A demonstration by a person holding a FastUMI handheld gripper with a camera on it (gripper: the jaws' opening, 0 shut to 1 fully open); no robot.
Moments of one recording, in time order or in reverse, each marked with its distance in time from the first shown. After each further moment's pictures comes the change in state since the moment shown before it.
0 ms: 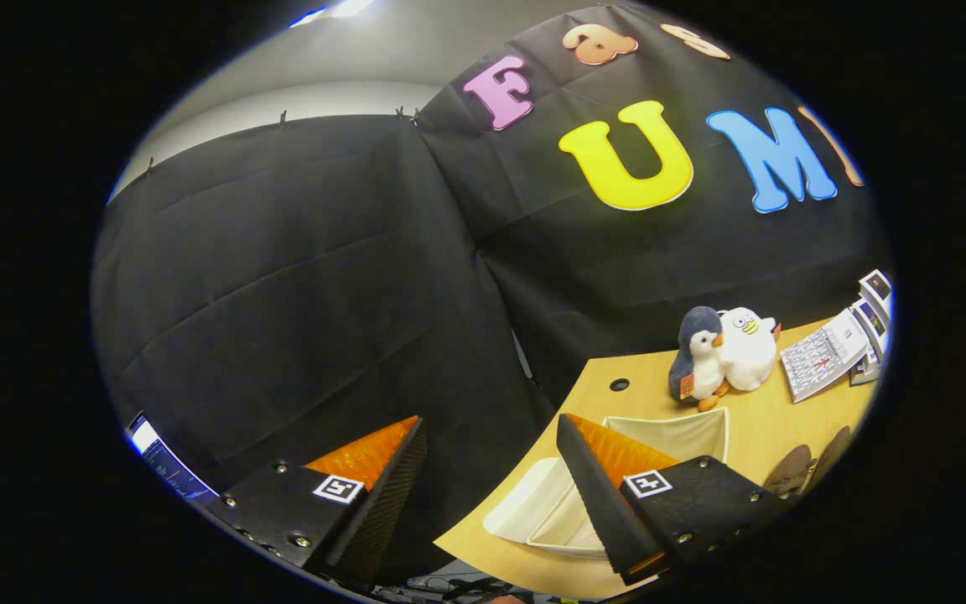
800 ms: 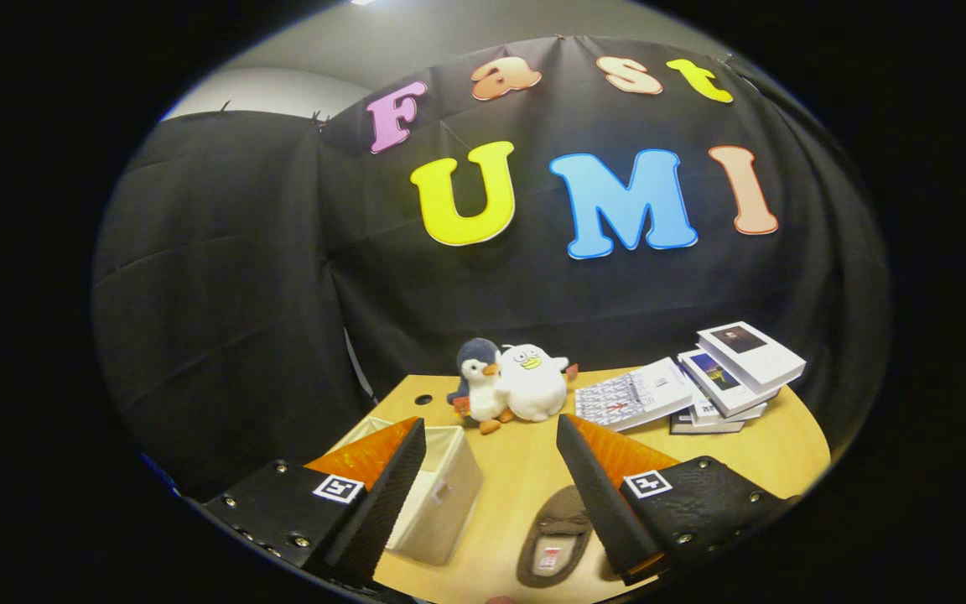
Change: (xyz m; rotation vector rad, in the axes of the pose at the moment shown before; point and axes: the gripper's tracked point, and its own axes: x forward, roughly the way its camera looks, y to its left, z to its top) arm -0.132 -0.245 0.005 -0.121 -0.038 -0.445
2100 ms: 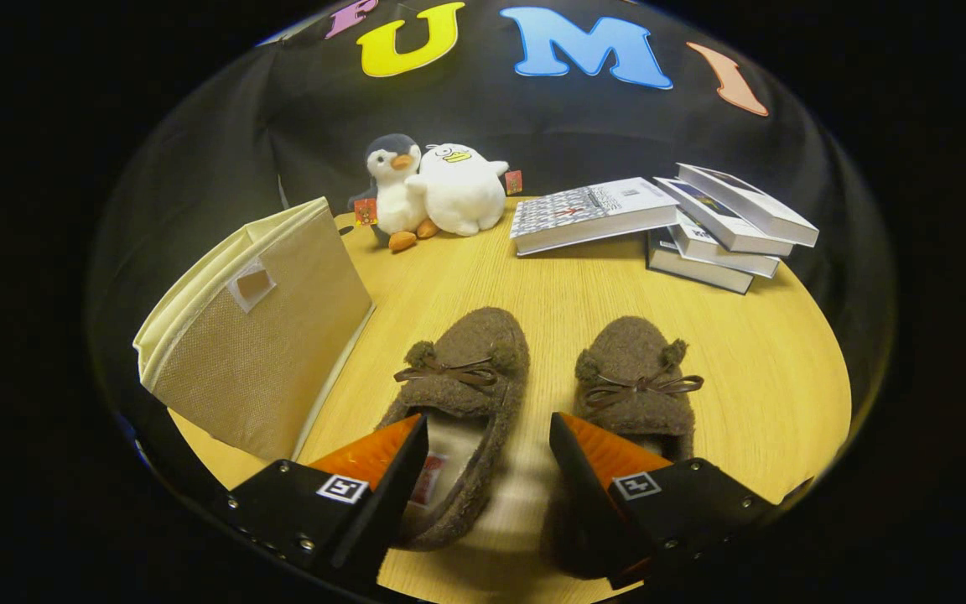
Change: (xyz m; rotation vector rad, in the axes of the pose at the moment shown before) arm 0.060 -0.097 -0.241 -0.019 0.466 -0.081
